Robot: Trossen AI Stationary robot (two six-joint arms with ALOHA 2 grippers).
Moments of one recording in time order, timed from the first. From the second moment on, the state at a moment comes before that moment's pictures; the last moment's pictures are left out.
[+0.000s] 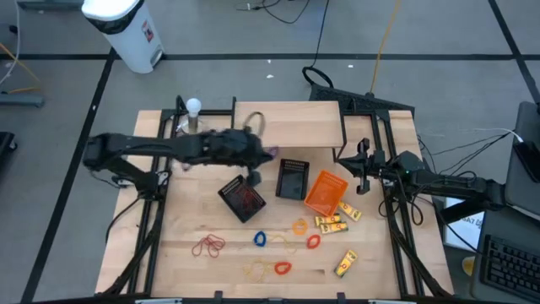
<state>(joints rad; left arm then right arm) 0.07 1.47 1.21 -0.27 -0.10 -0.02 -0.25 0.28 0.02 0.49 -0.13 0.06</state>
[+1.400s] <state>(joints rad) 0.05 2.03 1.45 -0.29 0.00 -0.03 -0.25 0.28 0.02 0.48 -0.13 0.06</state>
